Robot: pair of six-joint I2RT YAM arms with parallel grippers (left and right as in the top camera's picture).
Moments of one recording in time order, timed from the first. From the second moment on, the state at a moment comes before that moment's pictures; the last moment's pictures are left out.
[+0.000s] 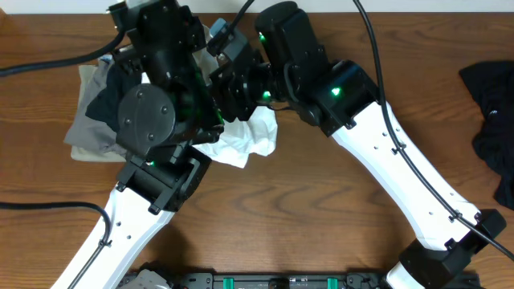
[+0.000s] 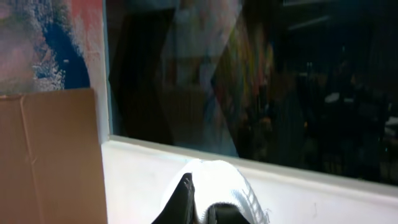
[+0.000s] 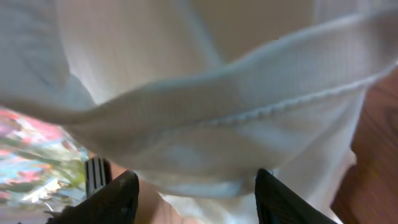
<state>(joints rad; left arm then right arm) -0.61 1.26 1.40 0.37 -0.98 0.37 0.70 1.78 1.97 -0.79 -0.56 0.05</state>
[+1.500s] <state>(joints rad) -0.66 1.26 1.41 0.46 -1.01 0.52 0.77 1.77 1.97 -0.80 -0.12 0.20</state>
